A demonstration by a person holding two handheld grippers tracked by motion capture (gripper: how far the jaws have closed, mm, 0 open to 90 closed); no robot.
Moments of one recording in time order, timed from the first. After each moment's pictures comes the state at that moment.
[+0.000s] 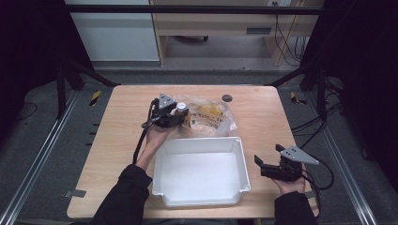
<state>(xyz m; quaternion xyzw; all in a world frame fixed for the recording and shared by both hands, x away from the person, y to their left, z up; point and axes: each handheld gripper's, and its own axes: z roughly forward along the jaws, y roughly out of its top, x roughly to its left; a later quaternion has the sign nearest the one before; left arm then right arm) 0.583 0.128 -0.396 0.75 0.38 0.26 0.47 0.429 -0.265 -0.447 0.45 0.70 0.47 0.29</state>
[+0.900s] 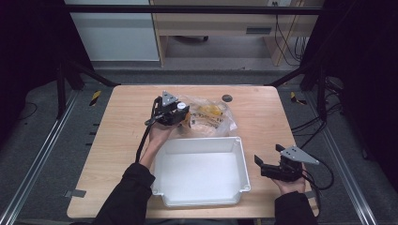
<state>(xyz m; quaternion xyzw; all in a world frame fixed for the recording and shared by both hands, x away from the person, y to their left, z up) 0.592 0.121 -0.396 0.75 0.39 0.26 0.46 0.429 -0.266 -0.447 0.45 0.70 0.47 0.29</state>
